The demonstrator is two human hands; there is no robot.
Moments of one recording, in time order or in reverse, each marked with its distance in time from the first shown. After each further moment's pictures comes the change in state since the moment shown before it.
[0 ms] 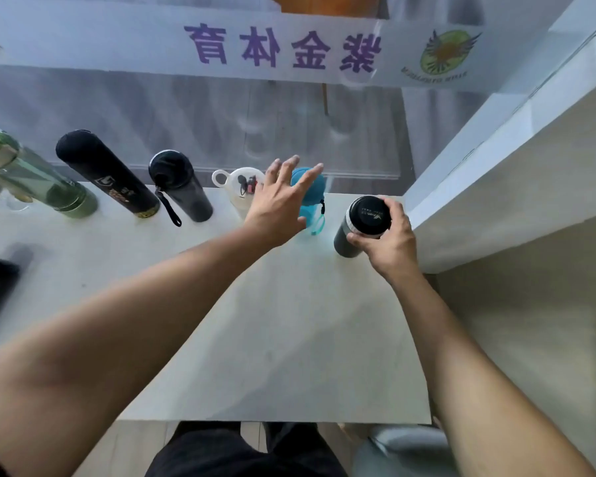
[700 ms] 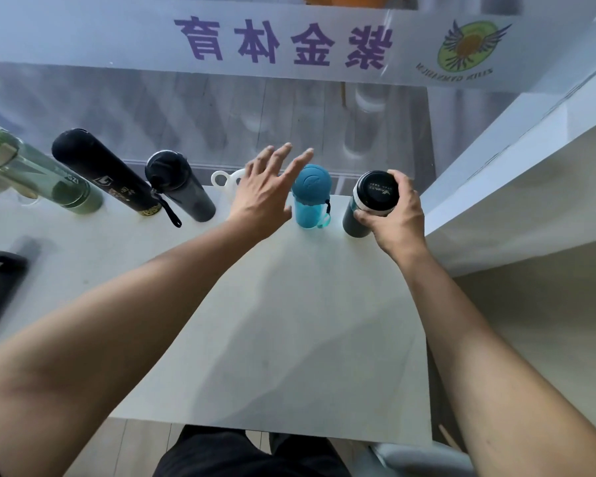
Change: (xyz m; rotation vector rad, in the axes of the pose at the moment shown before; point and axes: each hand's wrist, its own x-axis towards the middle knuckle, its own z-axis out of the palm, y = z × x) left_hand 0.027 -0.027 0.005 0.092 0.084 -0.039; right_hand 0.064 -0.009 0.003 -0.022 -0.009 -0.062
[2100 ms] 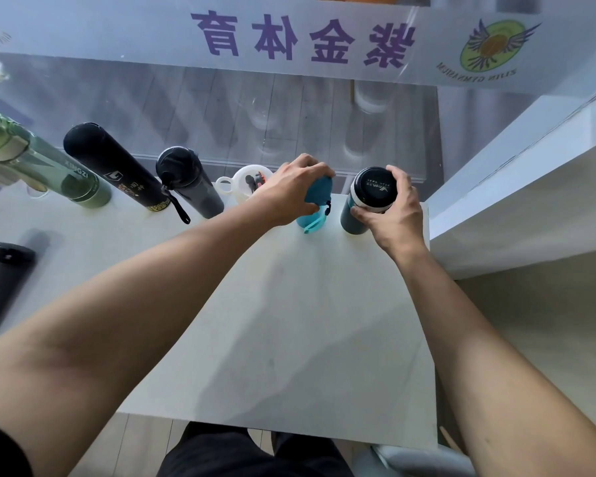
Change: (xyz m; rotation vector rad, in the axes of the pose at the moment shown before) left_hand 0.018 0.005 -0.012 -0.303 -0.182 0.081; right_hand 0.001 -0.014 0.017 -0.005 -0.031 -0.013
